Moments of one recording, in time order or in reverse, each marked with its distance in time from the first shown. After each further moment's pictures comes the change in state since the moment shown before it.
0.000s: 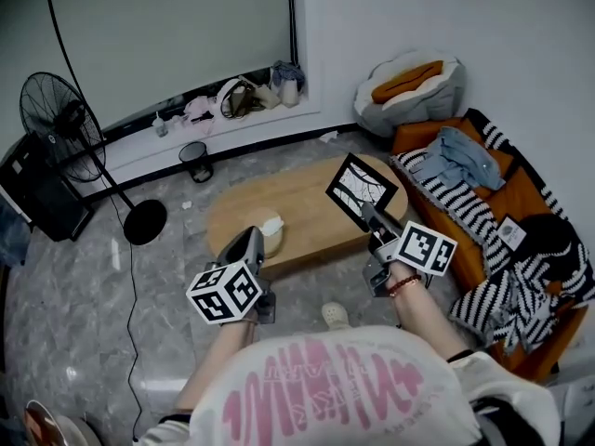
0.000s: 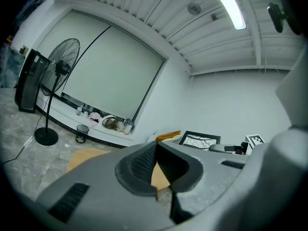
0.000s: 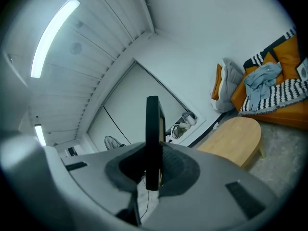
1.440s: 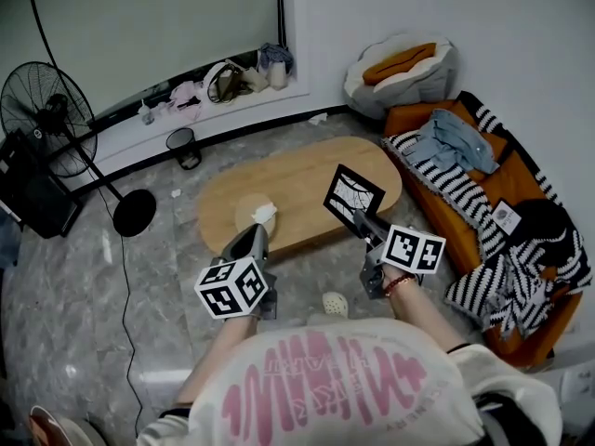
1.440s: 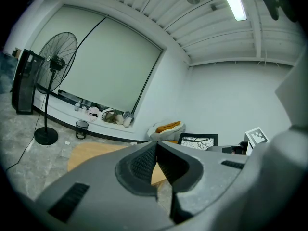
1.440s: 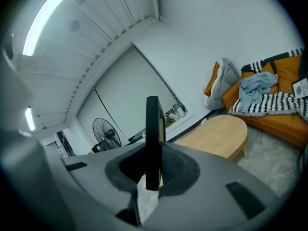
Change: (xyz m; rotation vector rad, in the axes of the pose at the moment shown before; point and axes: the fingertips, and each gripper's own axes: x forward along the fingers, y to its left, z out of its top) left arm 0.020 0.009 -0.040 0.036 0.102 -0.010; right arm 0.002 -0.038 -0.053 -0.095 0.141 -0.136
